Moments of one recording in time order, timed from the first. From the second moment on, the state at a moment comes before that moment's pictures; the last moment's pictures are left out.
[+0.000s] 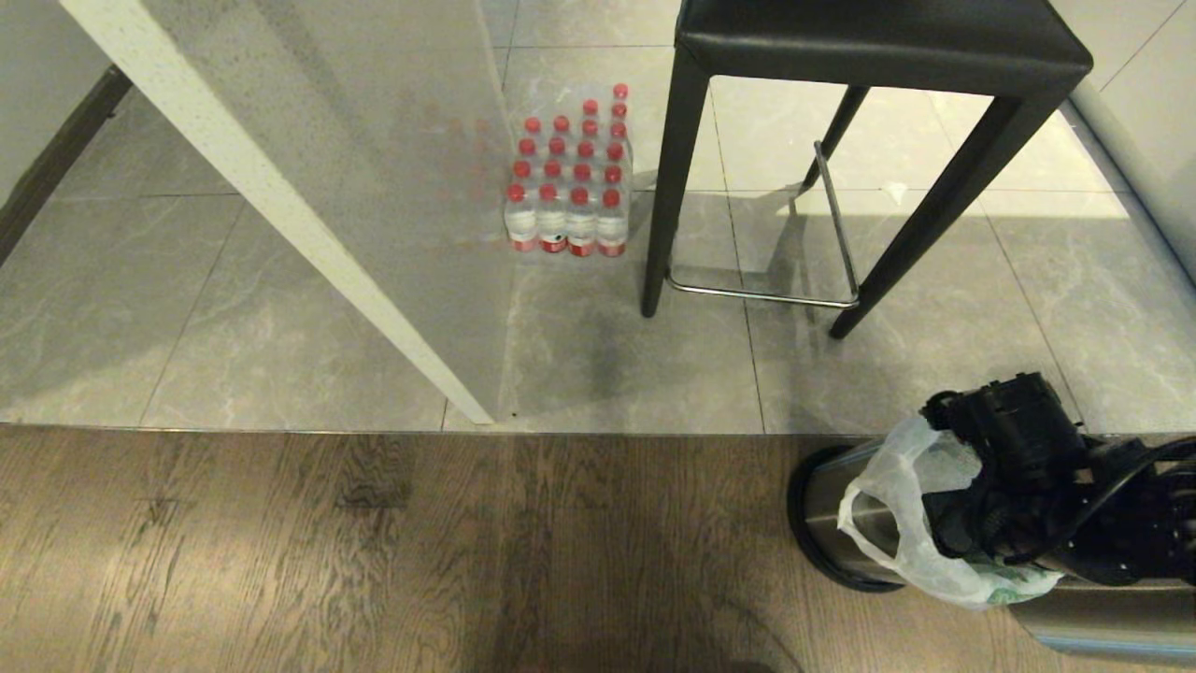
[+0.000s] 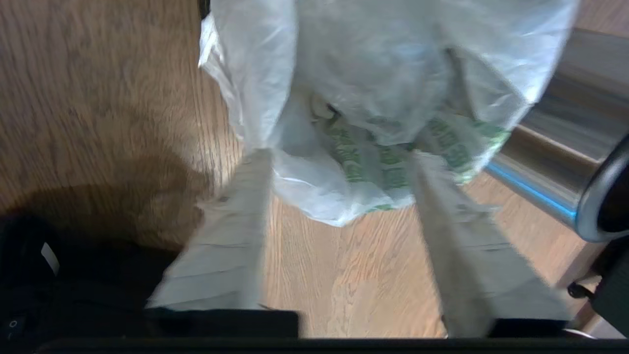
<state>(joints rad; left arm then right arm) 0.00 0.00 0.00 0.00 0.00 -0.01 0.32 1.68 -0.64 -0.13 -0.54 0.15</state>
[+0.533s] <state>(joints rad) 0.00 0.00 0.00 0.00 0.00 -0.01 0.32 1.86 -0.72 -0.17 -0.53 0.25</state>
